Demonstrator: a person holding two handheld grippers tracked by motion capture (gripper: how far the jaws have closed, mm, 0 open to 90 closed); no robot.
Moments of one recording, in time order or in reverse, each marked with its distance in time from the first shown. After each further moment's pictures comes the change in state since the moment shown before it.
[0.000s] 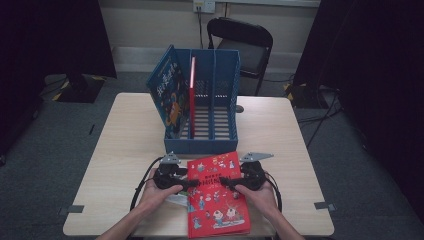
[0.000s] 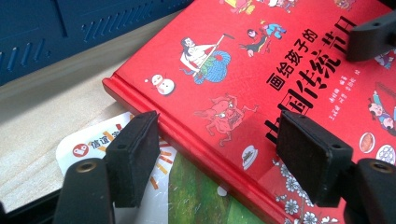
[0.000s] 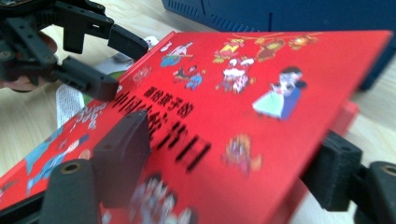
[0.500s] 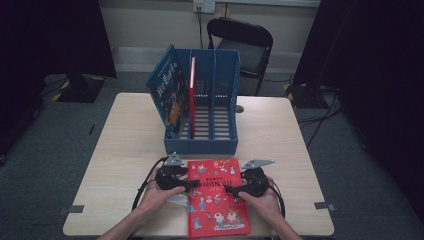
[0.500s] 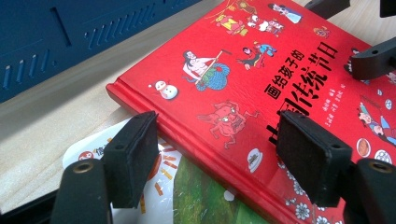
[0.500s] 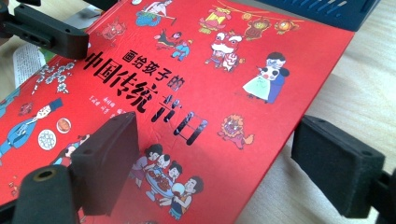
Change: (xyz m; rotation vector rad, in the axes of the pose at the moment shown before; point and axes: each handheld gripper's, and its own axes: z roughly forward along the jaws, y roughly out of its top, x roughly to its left) left arm -0.006 0.002 0.004 0.013 0.059 0.062; right arm -0.003 -0.024 -0.002 0.087 -0.075 0.020
